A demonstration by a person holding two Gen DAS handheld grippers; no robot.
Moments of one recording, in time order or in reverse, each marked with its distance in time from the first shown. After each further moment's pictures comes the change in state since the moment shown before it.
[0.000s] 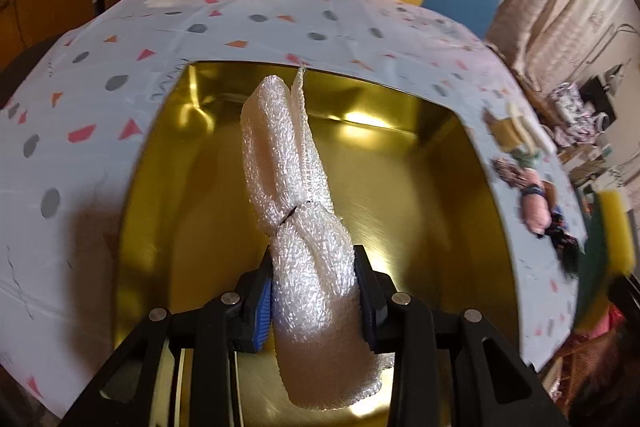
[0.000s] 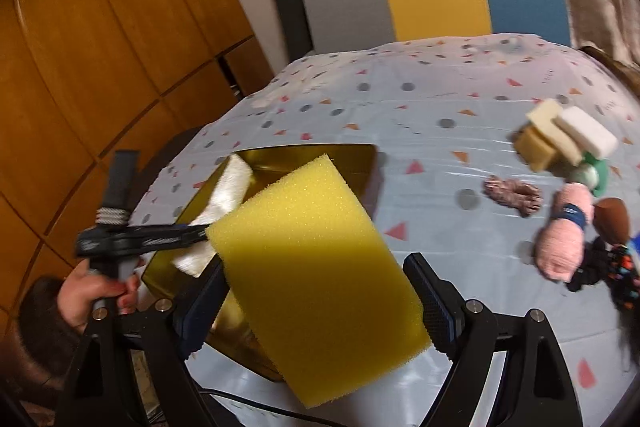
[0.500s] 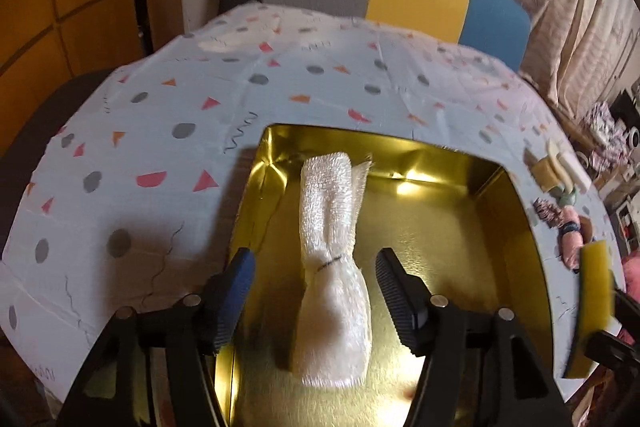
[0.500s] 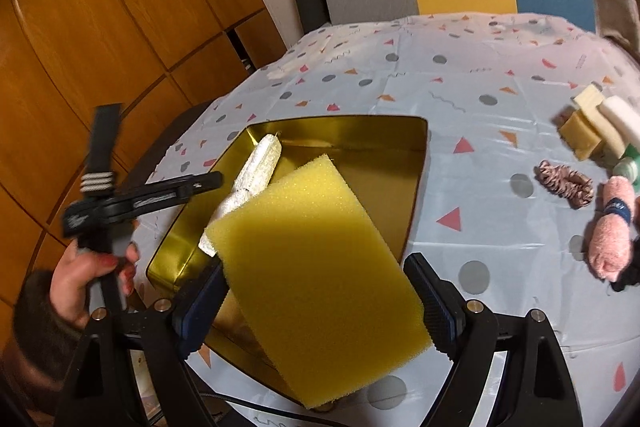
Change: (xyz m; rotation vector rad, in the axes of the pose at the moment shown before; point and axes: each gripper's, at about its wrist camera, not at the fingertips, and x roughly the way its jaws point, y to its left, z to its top) left arm -0.039 0.025 0.001 -0.029 -0.166 0.144; right arm 0.047 0.023 0.000 0.005 0.097 0.041
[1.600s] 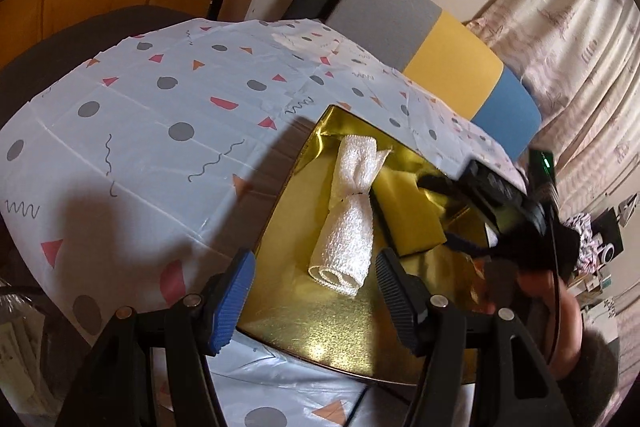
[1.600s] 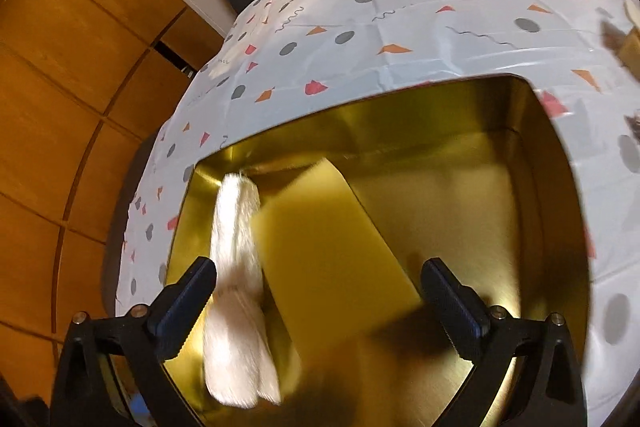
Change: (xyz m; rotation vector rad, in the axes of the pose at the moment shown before) left arm -0.057 0.042 -0.081 -0.359 -0.123 -0.098; right arm 0.139 0.010 0.061 0.320 0.098 -0.045
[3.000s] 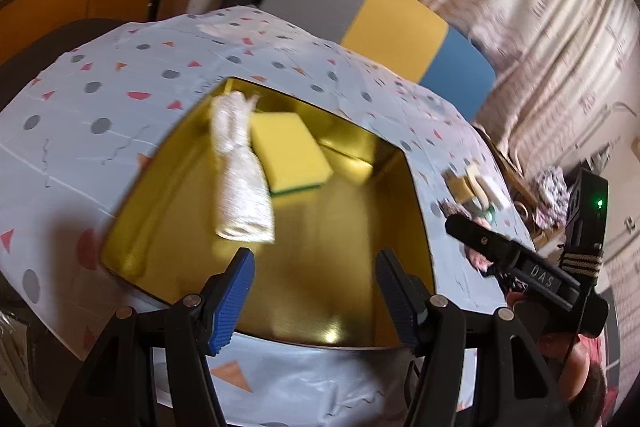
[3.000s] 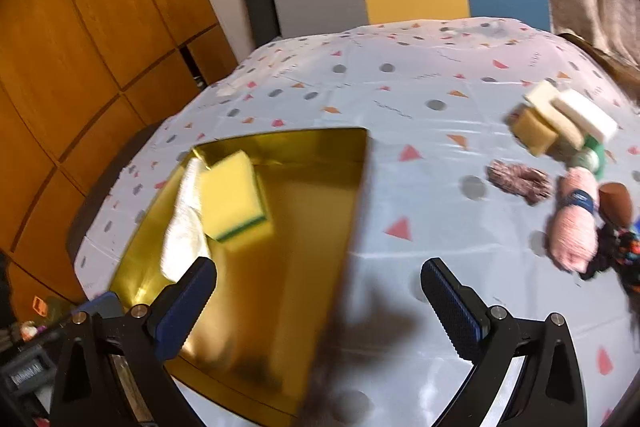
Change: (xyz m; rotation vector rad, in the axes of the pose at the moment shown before) left arm -0.006 -0.088 -0.038 0.159 0.074 -0.111; right arm -0.135 -0.062 -0.060 -0.254 -0.185 -0.125
